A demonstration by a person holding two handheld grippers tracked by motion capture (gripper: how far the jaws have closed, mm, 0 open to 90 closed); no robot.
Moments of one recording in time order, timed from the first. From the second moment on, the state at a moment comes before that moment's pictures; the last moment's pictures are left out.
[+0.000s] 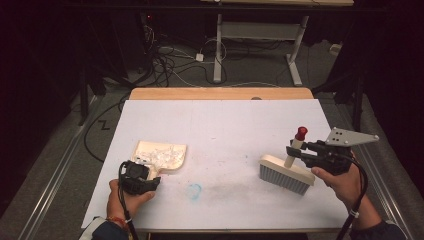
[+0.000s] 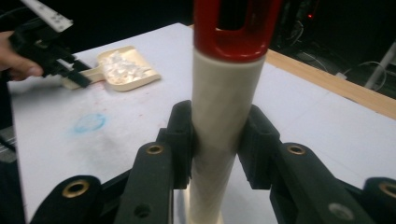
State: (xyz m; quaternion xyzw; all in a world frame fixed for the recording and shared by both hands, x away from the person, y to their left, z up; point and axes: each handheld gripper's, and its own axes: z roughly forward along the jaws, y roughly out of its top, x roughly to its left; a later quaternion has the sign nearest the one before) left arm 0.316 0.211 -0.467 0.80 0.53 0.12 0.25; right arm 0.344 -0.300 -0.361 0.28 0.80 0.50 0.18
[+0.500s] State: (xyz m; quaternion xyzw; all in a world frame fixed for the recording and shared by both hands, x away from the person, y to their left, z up) left arm 0.292 0.215 -0.461 0.80 0.44 0.22 0.33; right arm 0.406 -0.287 -0.370 0.33 0.80 0.45 0.23
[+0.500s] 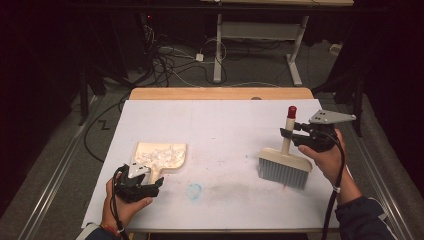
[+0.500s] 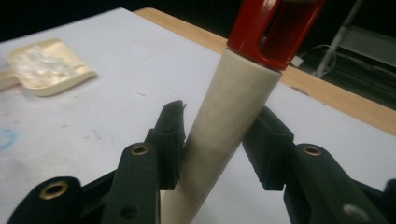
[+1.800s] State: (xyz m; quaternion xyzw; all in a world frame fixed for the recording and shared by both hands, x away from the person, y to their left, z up) left arm 0.288 0.194 -0.468 0.82 0.39 0.26 0.34; right arm 0.443 -0.271 -0.386 0.39 0.73 0.46 0.33
